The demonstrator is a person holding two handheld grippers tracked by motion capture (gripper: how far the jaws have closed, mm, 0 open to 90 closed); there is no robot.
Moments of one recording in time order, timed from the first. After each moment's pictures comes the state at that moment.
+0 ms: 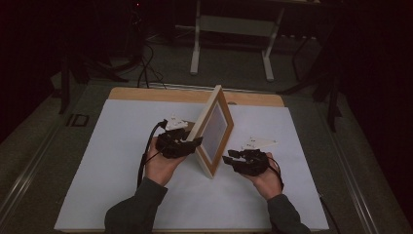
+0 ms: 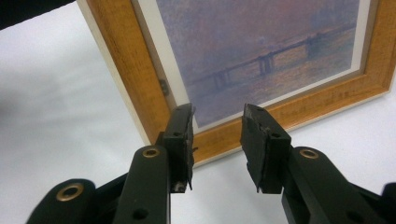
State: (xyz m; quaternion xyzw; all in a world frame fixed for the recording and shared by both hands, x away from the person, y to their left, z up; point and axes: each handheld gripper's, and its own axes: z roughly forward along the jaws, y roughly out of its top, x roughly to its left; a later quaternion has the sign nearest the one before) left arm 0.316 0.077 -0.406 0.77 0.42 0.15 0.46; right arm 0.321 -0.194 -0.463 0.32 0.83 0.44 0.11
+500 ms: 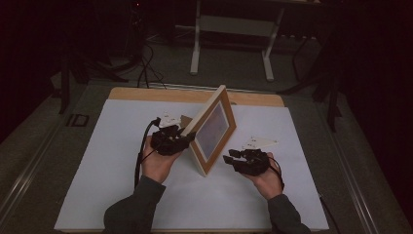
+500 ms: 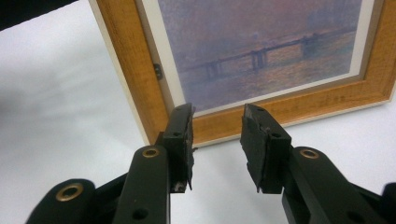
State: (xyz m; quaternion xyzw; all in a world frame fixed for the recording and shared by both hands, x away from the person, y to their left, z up) left arm 0.321 0.089 -0.408 0.75 0.44 0.16 0.47; right arm 0.321 -0.196 -0.463 0.32 0.83 0.44 0.12
